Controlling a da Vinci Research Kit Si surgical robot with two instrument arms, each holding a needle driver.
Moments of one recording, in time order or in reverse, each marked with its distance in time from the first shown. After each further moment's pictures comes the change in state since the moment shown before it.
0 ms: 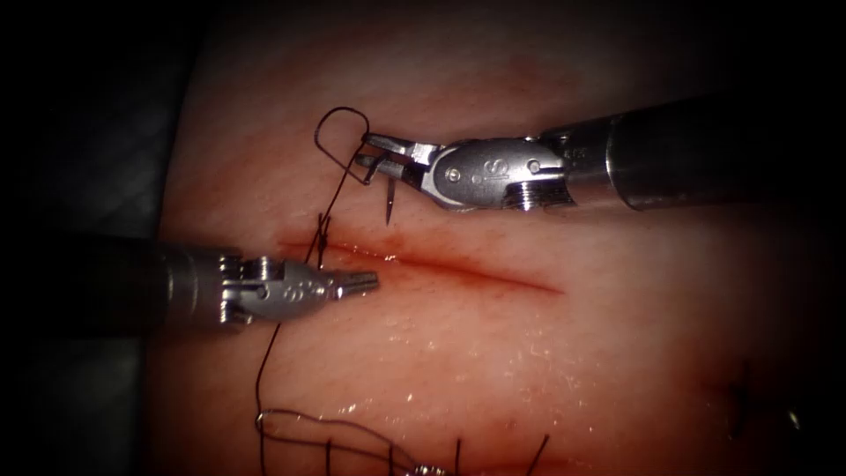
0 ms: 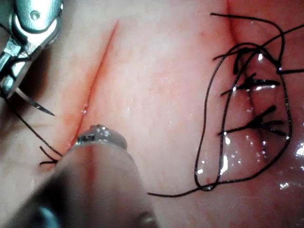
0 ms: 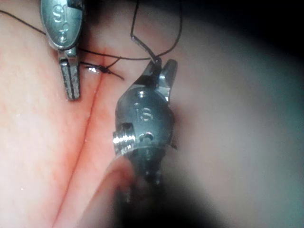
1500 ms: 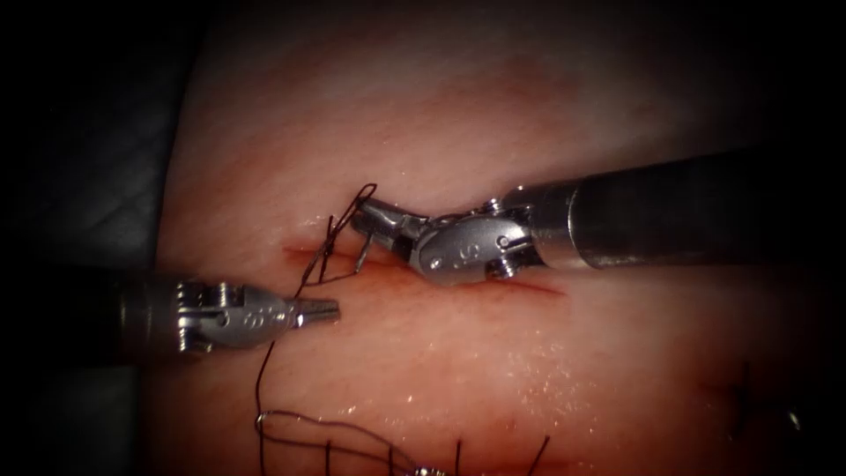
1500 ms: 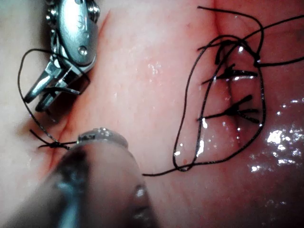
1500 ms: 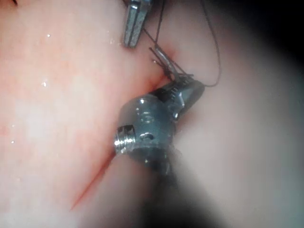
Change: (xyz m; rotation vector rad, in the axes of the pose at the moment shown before) right arm -0.007 -0.009 -0.003 -0.059 0.002 -0.355; left arm -0.001 0.001 -0.005 -0.034 -0.043 -0.049
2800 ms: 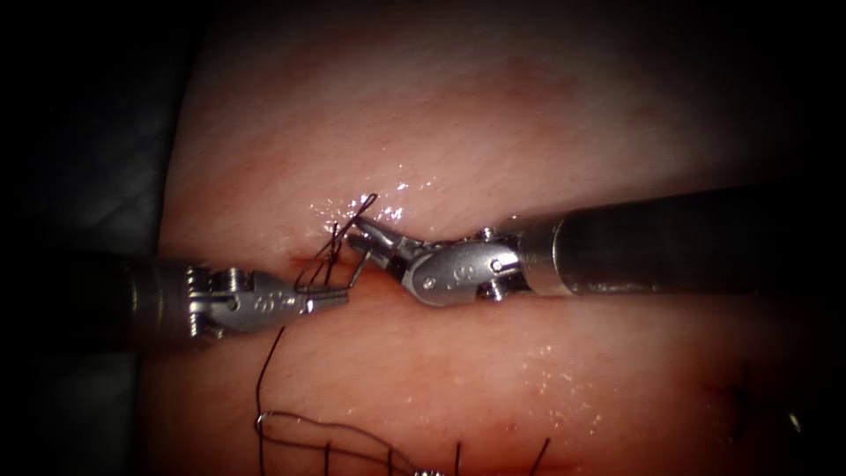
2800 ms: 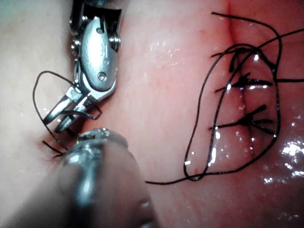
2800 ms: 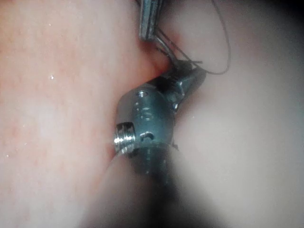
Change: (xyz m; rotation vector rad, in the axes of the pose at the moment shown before) right arm -0.005 -0.005 -0.001 0.143 -0.144 0.053; left arm 0.001 -0.001 0.001 0.020 0.004 -0.026
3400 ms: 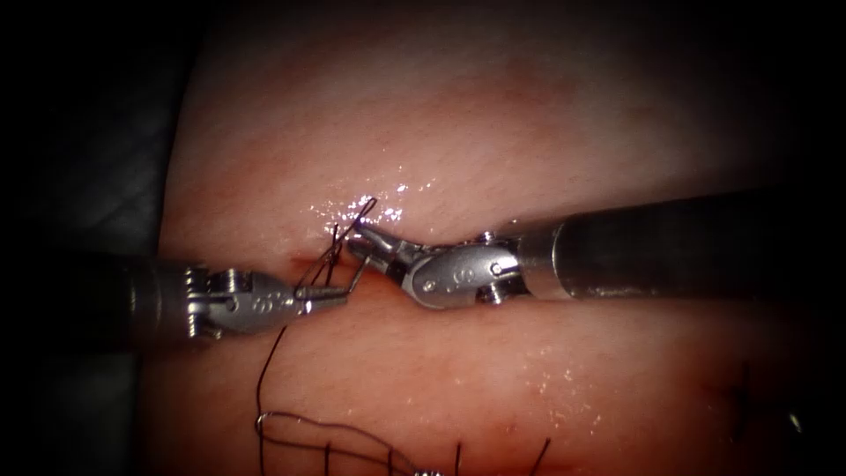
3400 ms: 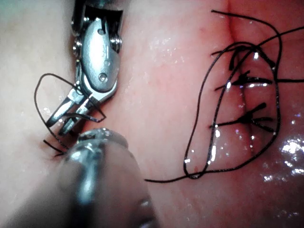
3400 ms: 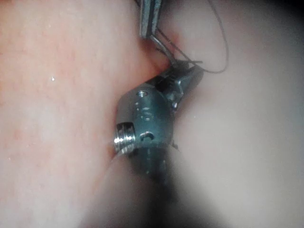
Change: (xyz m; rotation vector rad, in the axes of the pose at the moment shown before) right arm -0.001 -0.001 0.000 0.092 -0.061 -0.026; left arm 0.000 0.000 0.000 -0.001 0.000 0.001
